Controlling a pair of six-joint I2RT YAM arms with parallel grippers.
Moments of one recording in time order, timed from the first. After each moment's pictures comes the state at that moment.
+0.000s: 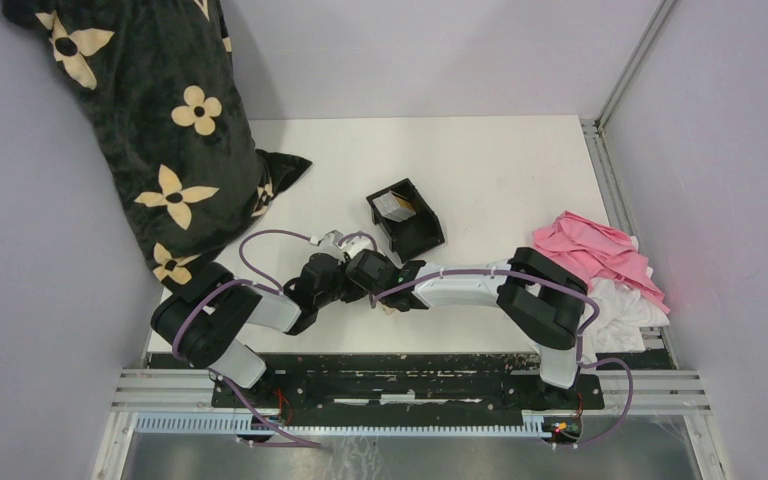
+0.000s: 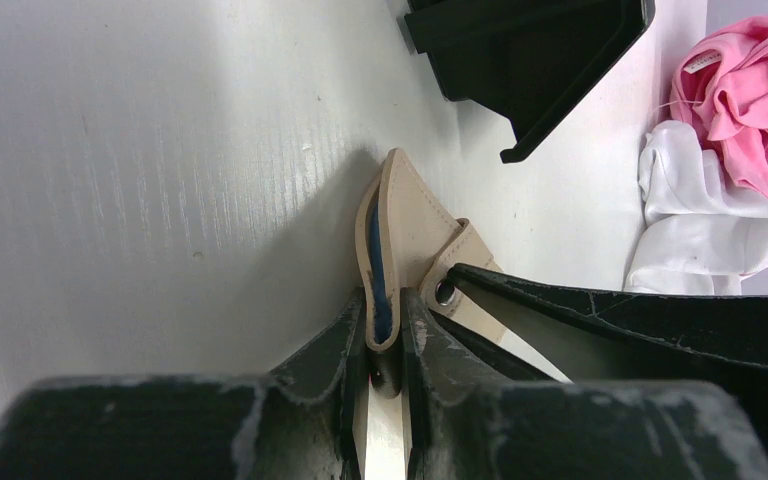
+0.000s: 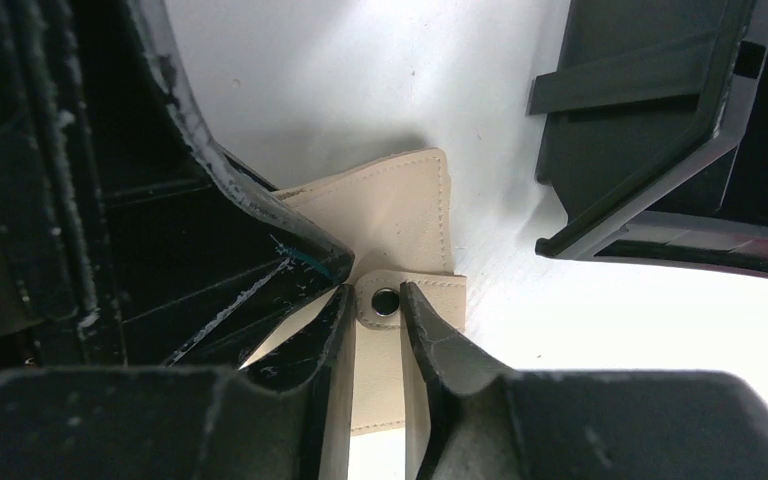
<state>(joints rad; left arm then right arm) -0.64 1.54 0.29 0.74 0.11 -0.89 1.11 1.89 1.16 -0.26 0.49 0.22</state>
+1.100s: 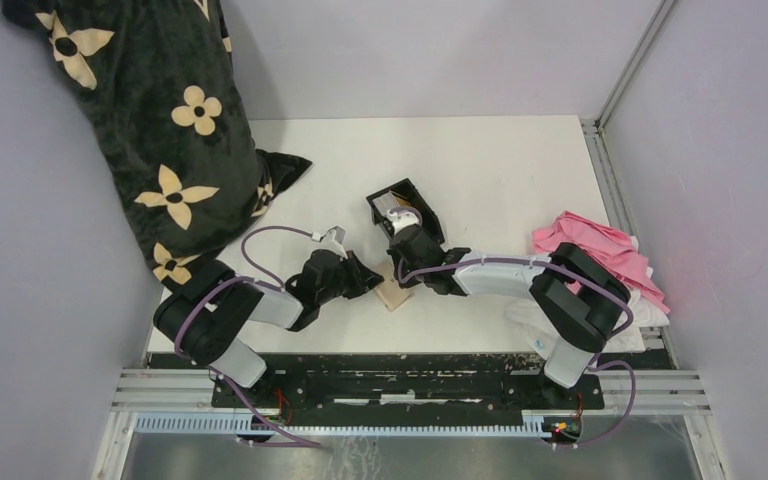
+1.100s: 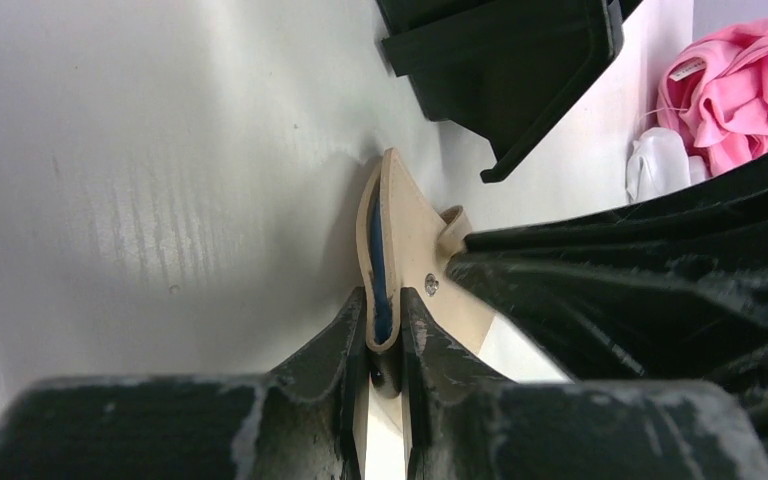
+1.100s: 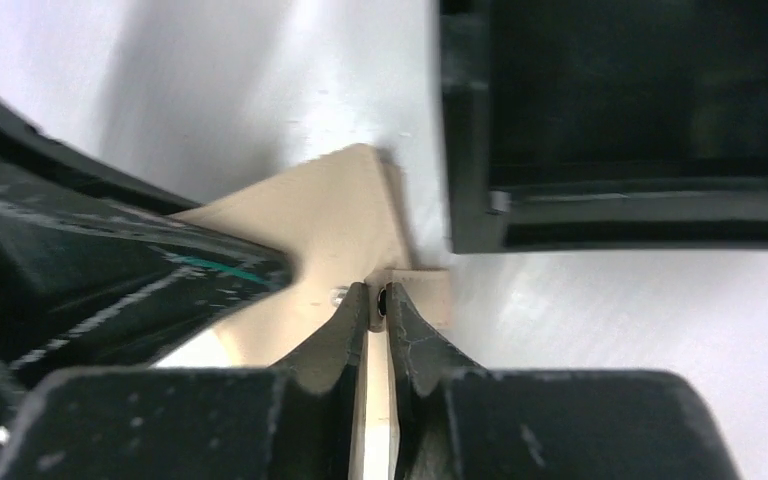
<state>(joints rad) -0.62 1.56 0.32 0.75 0.11 -0.89 0.90 1.74 0.94 -0.02 0.17 0.42</state>
